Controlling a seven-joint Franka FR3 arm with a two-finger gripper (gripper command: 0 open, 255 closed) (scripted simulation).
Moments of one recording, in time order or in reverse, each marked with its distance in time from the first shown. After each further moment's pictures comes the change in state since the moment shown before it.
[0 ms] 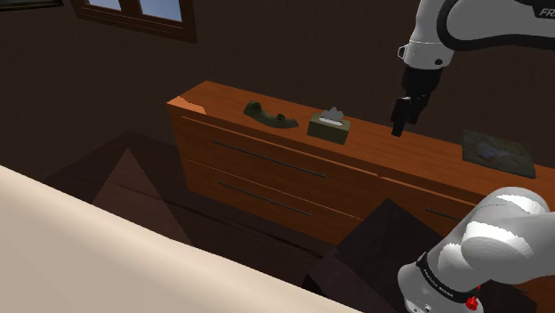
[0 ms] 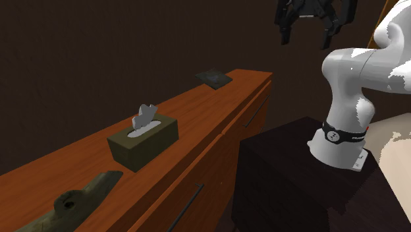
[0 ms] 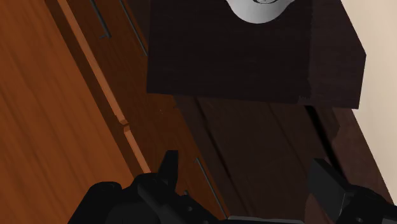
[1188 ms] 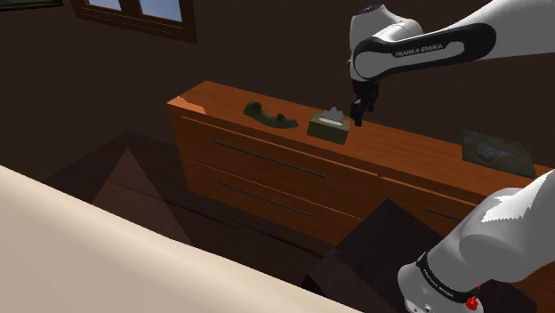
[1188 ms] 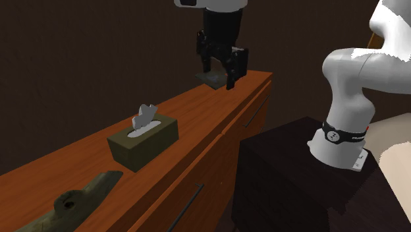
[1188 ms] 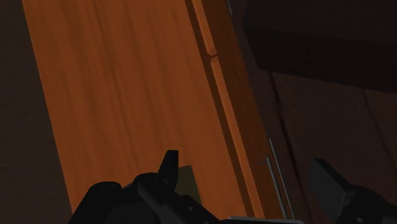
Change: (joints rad) arm -0.038 0.541 -0.044 0.204 -0.263 0.354 -0.101
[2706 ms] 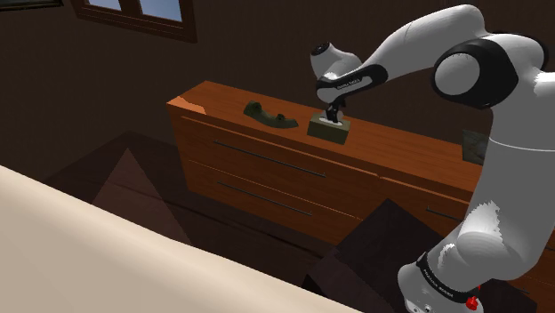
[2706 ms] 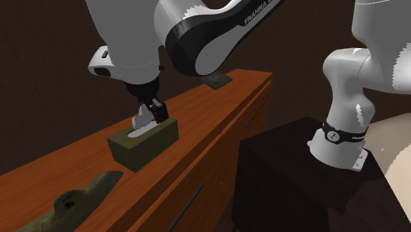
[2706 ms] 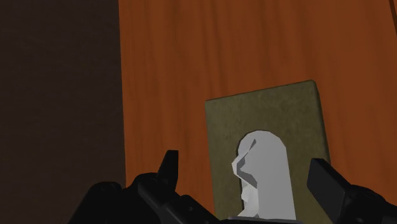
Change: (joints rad) arm -0.046 0.605 -0.044 0.444 -0.224 0.212 -0.032
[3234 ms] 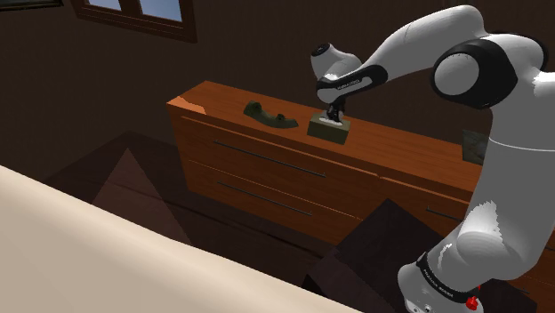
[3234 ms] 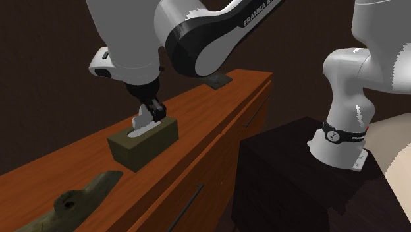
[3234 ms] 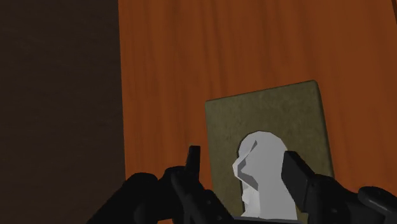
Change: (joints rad) arm -0.002 0.003 -0.001 -0.002 -0.001 0.006 0.000
